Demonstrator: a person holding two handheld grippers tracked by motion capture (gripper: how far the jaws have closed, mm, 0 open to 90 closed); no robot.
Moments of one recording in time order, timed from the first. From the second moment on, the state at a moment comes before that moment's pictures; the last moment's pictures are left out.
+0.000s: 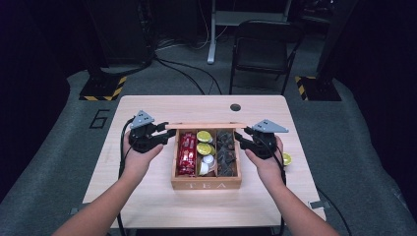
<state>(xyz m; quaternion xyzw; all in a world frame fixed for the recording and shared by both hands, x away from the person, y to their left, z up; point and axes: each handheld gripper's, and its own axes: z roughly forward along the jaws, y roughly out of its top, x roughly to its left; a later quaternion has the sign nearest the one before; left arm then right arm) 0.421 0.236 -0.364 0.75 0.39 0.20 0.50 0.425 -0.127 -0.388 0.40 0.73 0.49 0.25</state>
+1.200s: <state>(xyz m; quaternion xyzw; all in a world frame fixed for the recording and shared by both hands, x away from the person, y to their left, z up) 0.368 0.235 -0.417 0.77 0.37 0.19 0.48 0.371 -0.135 -0.407 0.36 0.78 0.47 0.22</state>
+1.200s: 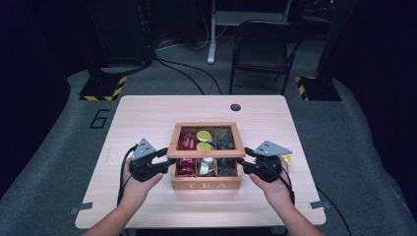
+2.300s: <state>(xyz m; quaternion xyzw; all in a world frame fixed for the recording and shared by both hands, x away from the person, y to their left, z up) 0.346 0.235 -0.457 0.77 0.38 0.17 0.48 0.349 -0.135 -0.448 0.35 0.79 0.45 0.22</state>
